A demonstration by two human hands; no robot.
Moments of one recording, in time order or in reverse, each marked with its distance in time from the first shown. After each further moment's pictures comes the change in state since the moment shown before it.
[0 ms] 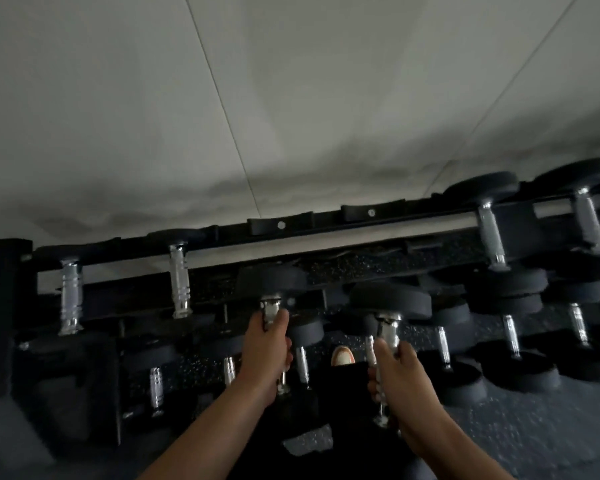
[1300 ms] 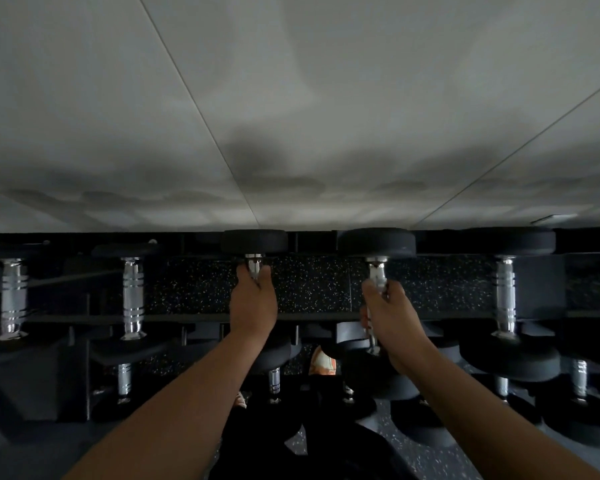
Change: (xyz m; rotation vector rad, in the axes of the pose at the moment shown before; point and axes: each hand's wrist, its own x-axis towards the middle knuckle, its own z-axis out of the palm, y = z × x) left_hand 0.147 0.031 0.079 0.385 0.282 0.217; right_hand 0.179 -0.110 -0.022 -0.171 -0.110 -0.103
